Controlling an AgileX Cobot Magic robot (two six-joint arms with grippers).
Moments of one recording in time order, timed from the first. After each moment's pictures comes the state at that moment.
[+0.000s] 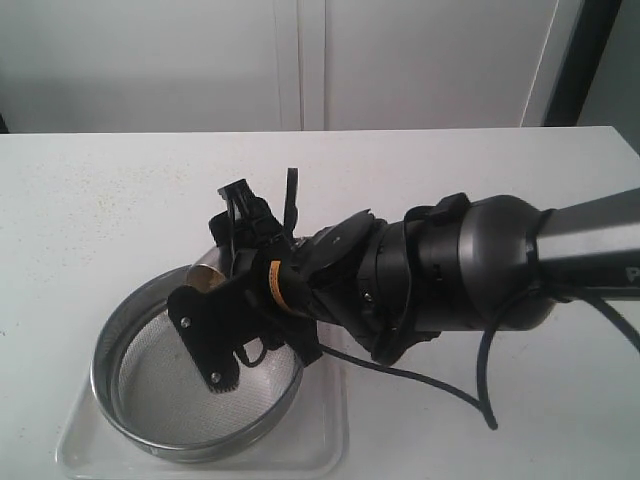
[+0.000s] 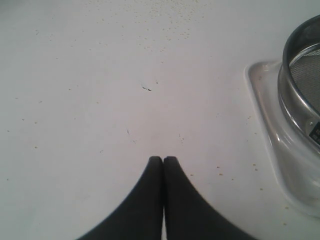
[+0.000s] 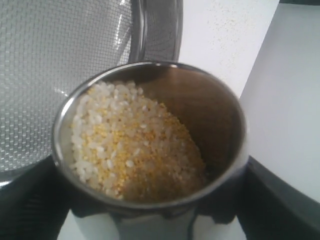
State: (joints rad) left arm 0.03 0.00 0.02 -0.07 0.51 0.13; right arm 0.91 1.80 -1.03 -1.73 0.20 0.31
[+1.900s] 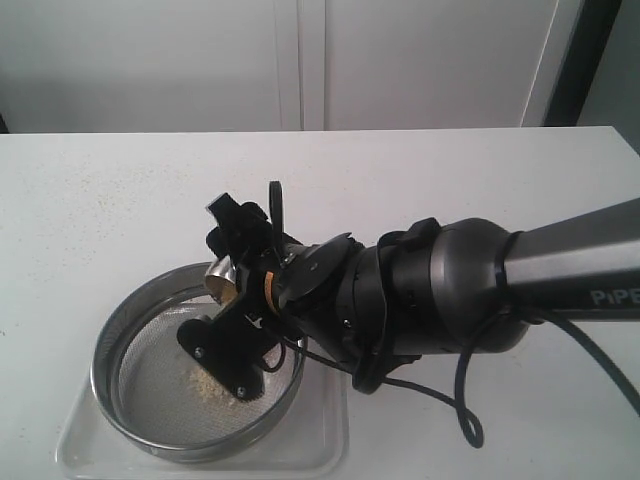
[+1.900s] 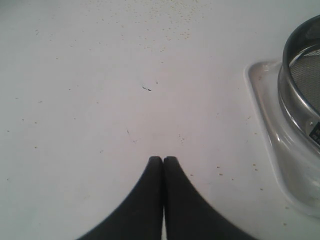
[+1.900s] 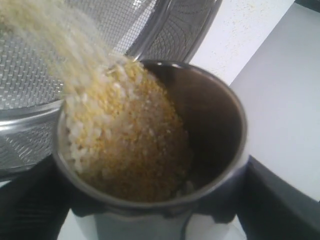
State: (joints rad) left arm 0.03 0.00 0.02 -0.07 0.51 0.13; right arm 0.96 1.83 -1.03 -1.73 0.37 0.08
